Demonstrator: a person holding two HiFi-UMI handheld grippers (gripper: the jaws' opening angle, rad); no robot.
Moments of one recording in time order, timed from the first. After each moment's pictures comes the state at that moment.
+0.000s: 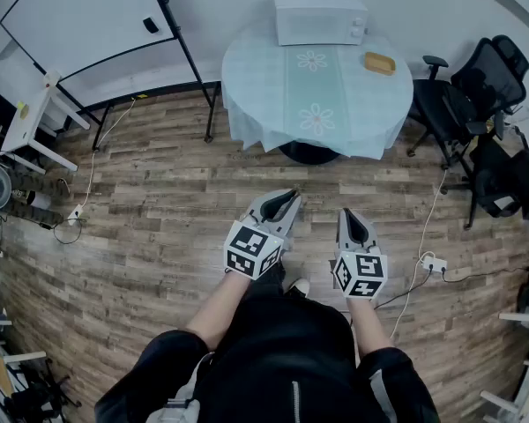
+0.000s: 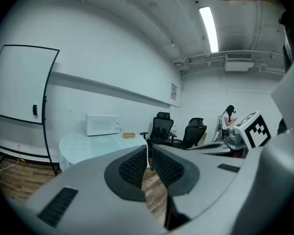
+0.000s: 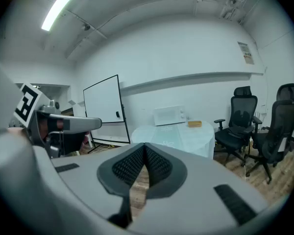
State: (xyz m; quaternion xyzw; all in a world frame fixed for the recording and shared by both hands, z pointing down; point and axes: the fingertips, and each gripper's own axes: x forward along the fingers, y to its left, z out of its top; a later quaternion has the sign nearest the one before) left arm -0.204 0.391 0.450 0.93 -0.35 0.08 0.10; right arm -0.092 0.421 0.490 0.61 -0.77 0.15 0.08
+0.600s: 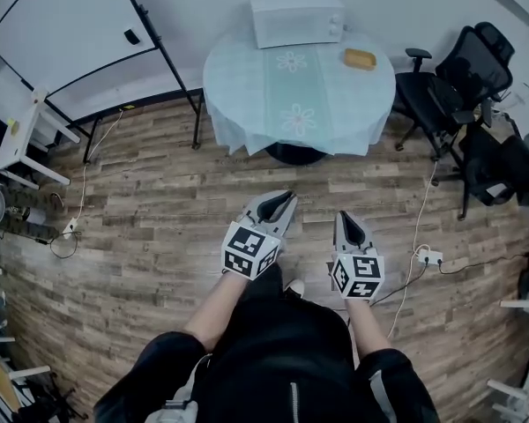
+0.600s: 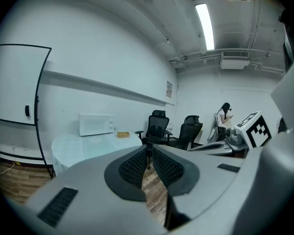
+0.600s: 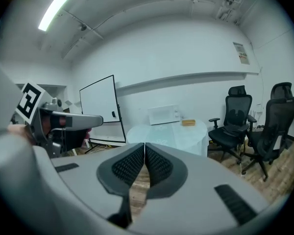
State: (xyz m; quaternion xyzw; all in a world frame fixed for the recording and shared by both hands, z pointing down) left arm -0.163 0.390 0.454 0.93 -0.33 0.10 0.10; right arm -0.052 0.430 0.499 0.63 -0.76 0.16 0.07
